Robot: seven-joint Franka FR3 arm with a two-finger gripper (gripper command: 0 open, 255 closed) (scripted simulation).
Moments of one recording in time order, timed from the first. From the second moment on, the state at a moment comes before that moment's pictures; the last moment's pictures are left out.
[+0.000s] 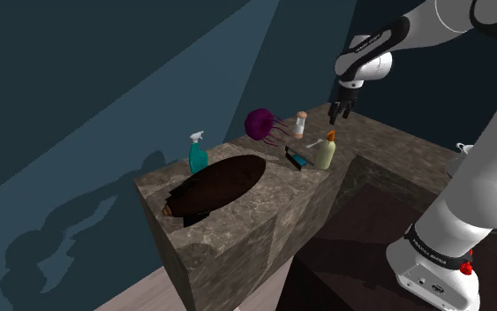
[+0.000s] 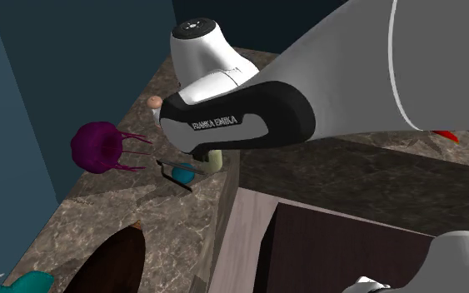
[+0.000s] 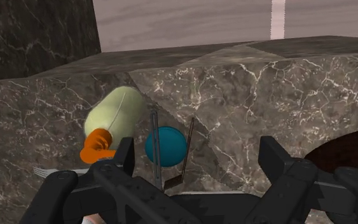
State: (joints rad) arm -0.10 0.11 -0.44 -2.19 0.02 2.32 -0.45
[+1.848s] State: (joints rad) arm -0.32 0.71 -0.35 -1.74 0.26 2.43 -0.69
